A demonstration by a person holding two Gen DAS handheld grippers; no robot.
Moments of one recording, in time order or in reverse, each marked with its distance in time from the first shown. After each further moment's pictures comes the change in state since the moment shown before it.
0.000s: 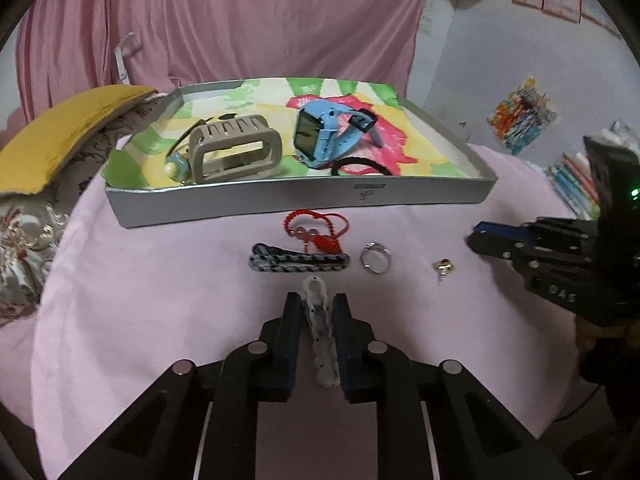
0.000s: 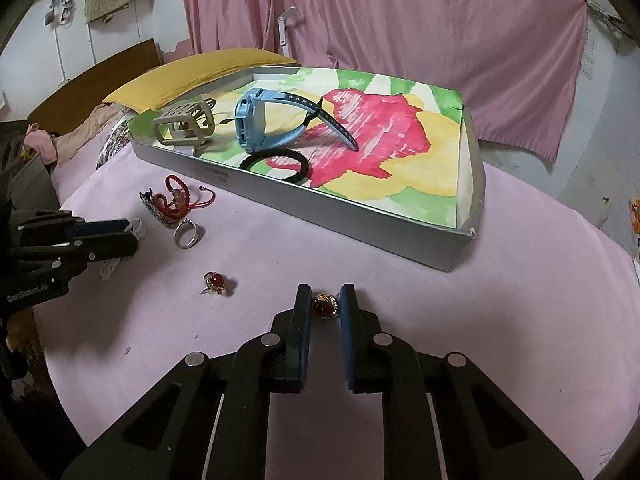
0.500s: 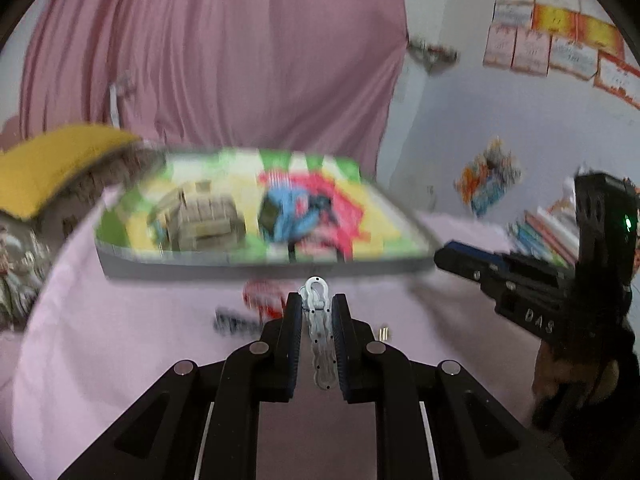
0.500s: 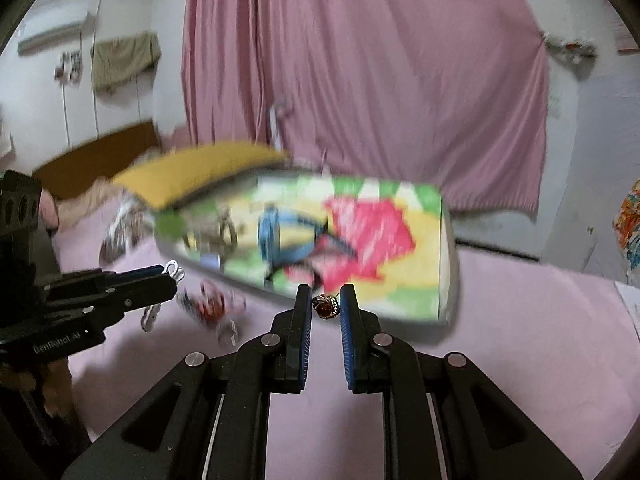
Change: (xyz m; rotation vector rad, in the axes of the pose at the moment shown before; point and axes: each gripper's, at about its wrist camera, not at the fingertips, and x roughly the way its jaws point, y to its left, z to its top) left arm -0.035 -0.015 0.008 -0.024 -0.298 -0.090; right arm -0.063 0.014 0.014 0.085 -0.414 -0.031
